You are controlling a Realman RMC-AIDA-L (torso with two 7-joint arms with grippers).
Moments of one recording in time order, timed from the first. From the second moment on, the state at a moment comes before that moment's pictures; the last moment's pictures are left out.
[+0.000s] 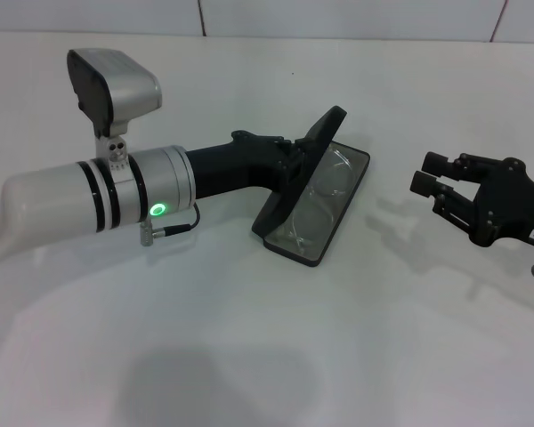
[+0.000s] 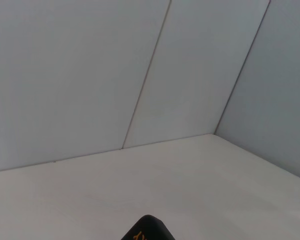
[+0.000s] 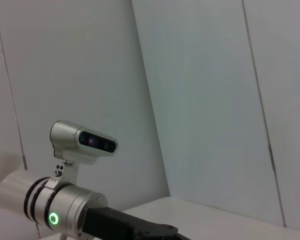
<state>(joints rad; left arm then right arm) -0.64 -2.10 1.47 0.41 1.17 0.99 -1.34 0.43 2.02 -0.95 -0.34 -1.39 -1.53 0.93</state>
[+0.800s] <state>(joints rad) -0.63 -2.11 1.57 0.40 1.16 0.97 -1.33 0.44 2.02 -0.96 -0.32 -1.39 -1.52 0.93</state>
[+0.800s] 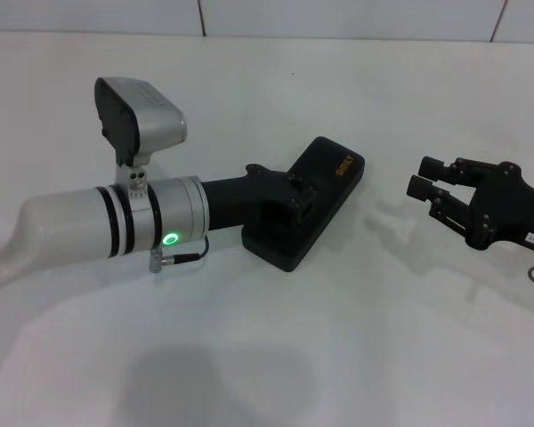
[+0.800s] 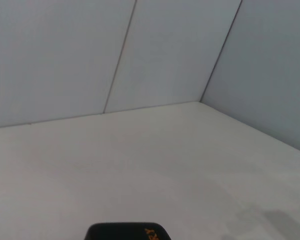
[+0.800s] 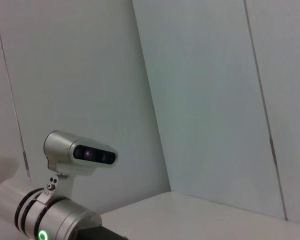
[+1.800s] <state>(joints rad) -0.21 -2.08 1.47 0.89 1.24 1.28 -1.24 0.42 2.01 -0.96 -0.45 -1.42 -1.59 0.97</state>
